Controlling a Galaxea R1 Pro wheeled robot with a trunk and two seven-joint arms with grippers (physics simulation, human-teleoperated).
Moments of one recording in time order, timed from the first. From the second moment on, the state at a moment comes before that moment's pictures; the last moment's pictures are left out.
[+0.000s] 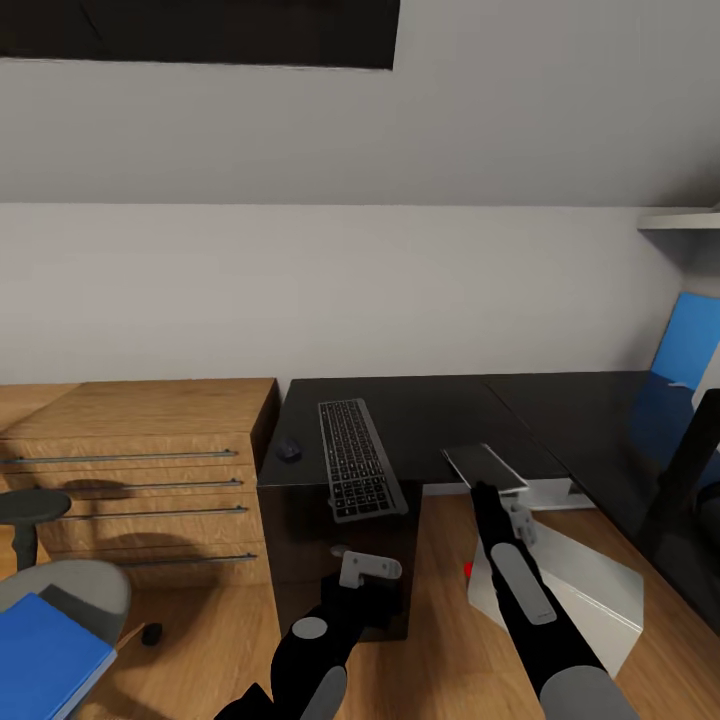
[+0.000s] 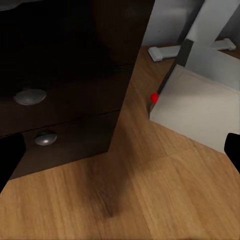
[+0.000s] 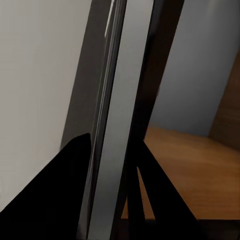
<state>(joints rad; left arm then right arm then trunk) -0.23 -0.13 -0.63 -1.45 0.40 0.61 0.44 -0.51 0.04 -0.01 -0.93 -1.23 -0.19 -0.12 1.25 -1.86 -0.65</state>
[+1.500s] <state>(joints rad) -0.19 -0.08 -0.63 -1.62 0.40 0.61 0.44 -0.51 0.03 -0.01 -0.94 -1.24 -0.07 -0.10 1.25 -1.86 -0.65</state>
